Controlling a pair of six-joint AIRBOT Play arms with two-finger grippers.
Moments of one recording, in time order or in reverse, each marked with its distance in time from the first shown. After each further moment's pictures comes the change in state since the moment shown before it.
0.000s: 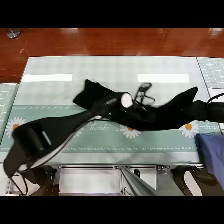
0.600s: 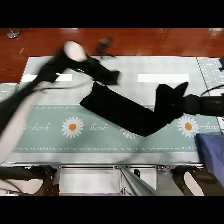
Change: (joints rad) left arm 0.519 0.353 0.014 0.218 -0.364 0.000; right arm 0.101 -0.114 0.024 0.126 -0.080 -0.027
